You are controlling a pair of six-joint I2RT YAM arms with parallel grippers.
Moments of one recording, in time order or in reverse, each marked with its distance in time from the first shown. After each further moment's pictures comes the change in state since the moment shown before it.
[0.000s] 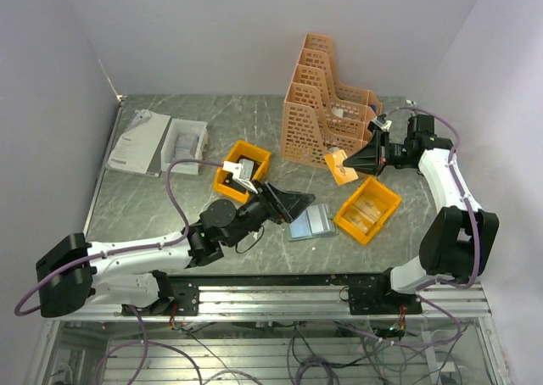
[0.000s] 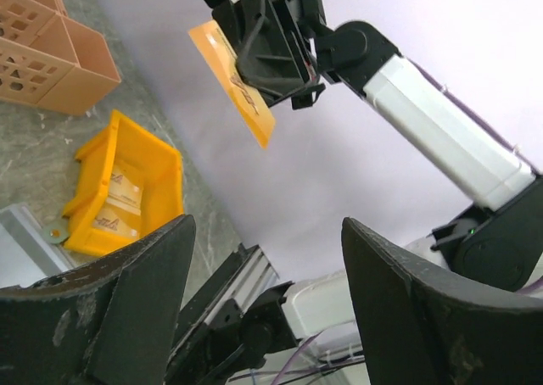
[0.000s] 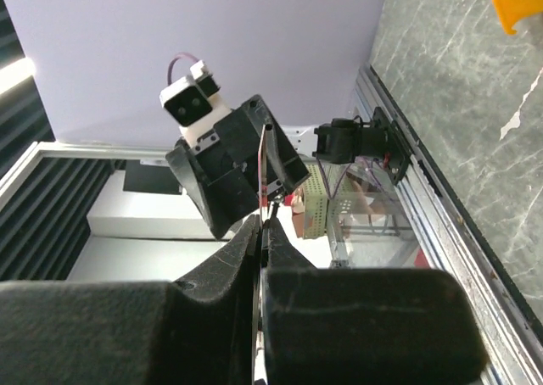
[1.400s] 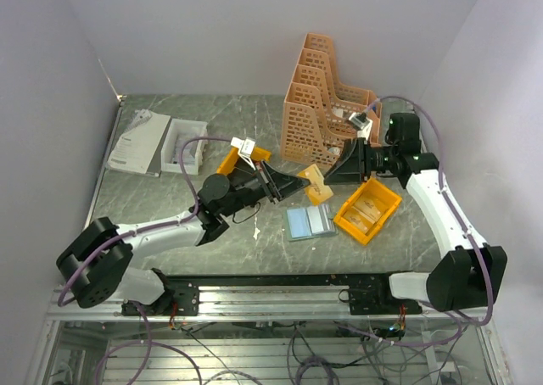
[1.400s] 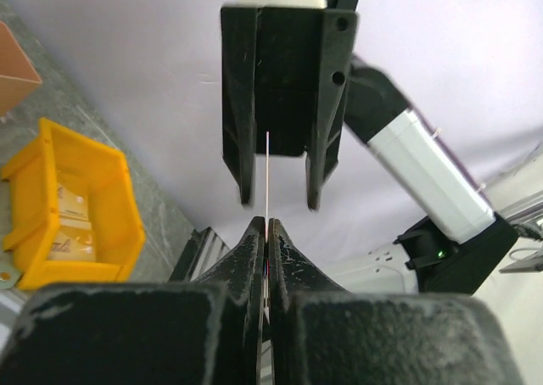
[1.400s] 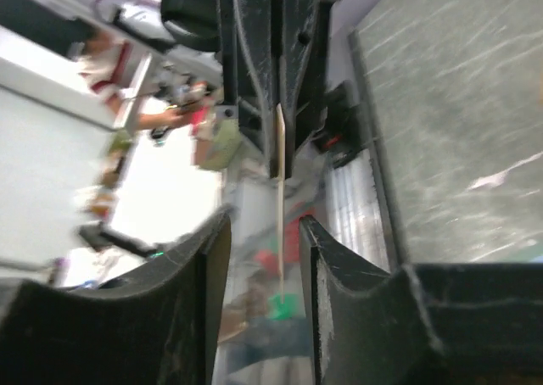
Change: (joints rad) left arm 0.287 0.221 0.049 0.286 0.522 -0.201; right arm 0.241 -0.231 -0.146 0.462 -0.017 0.076
